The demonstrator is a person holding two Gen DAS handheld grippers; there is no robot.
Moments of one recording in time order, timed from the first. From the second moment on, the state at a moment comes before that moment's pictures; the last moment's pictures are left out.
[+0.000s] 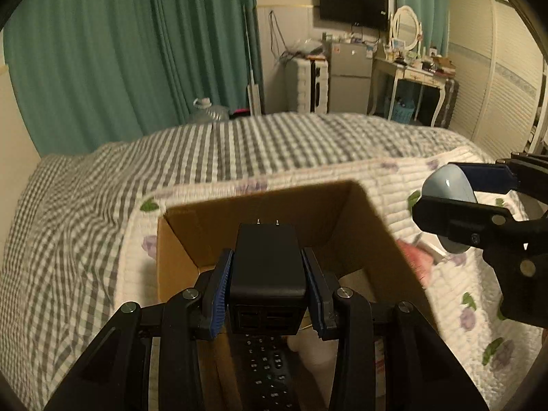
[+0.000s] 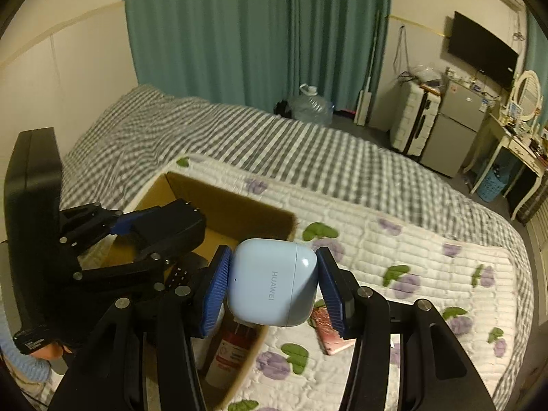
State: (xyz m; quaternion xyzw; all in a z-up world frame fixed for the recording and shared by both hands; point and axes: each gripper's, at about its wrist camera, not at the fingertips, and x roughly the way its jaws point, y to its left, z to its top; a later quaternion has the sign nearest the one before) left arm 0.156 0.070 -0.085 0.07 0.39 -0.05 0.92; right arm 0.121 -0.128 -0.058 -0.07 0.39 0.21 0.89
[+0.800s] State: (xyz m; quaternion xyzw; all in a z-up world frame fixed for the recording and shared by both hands) left arm 0.152 0.114 -0.095 0.00 0.41 -0.04 0.91; right arm 0.129 -0.095 -0.065 -0.10 0.41 0.19 0.89
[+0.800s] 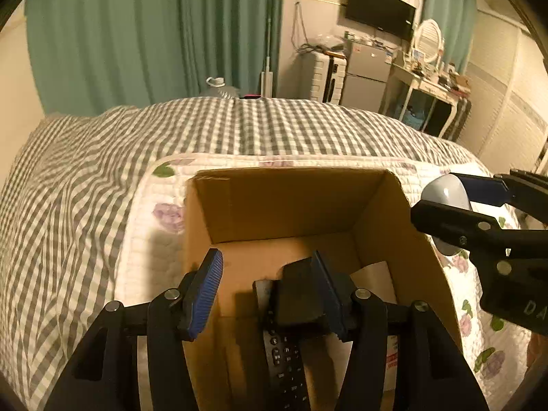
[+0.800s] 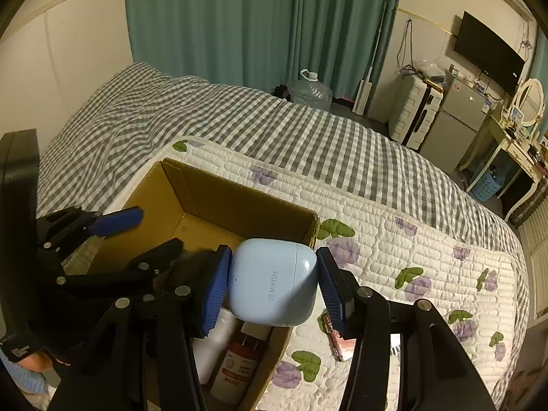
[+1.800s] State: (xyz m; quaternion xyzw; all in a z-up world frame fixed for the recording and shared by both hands) left arm 0.115 0.096 -0.061 0.03 0.36 -0.06 0.93; right arm 0.128 -0.126 -0.049 -0.09 0.35 0.15 0.92
